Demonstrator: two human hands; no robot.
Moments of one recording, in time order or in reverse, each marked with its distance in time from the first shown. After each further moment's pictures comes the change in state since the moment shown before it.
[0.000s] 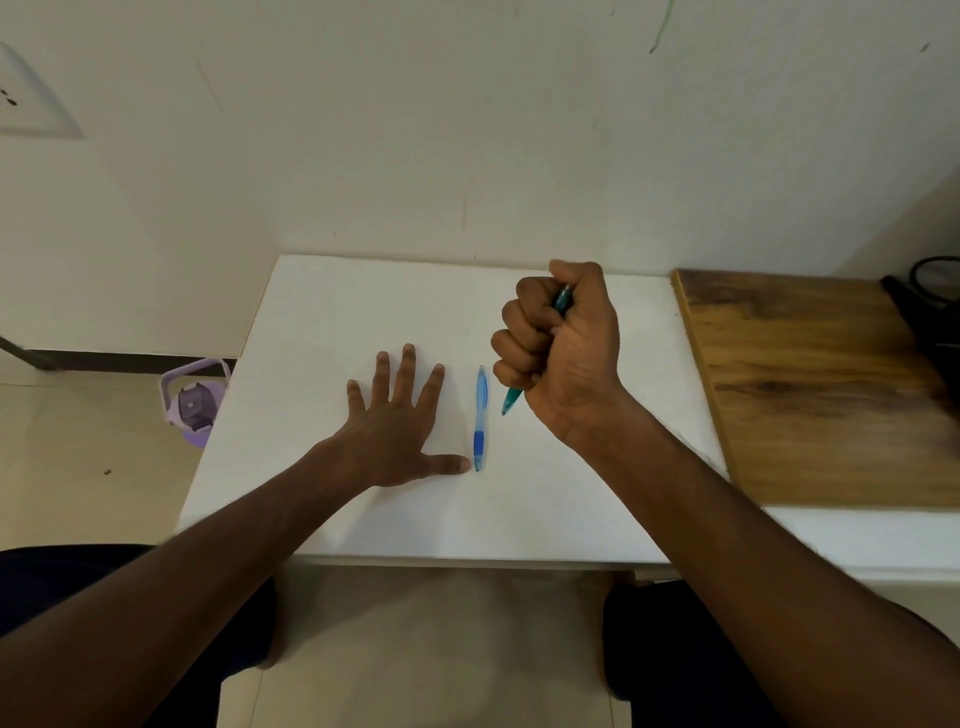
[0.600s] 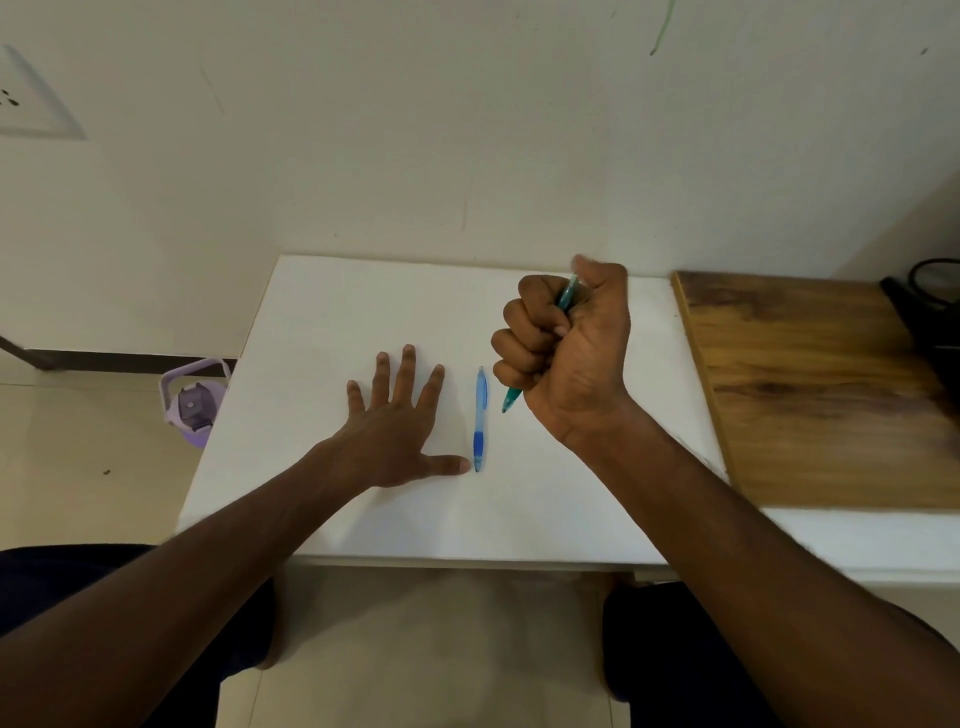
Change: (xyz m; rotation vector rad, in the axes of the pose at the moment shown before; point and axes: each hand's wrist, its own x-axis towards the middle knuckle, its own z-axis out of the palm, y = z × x) left_hand 0.001 -0.001 0.001 -0.005 -0.002 0.008; right_hand -0.001 0.000 -0.003 0.037 -0.096 -0.035
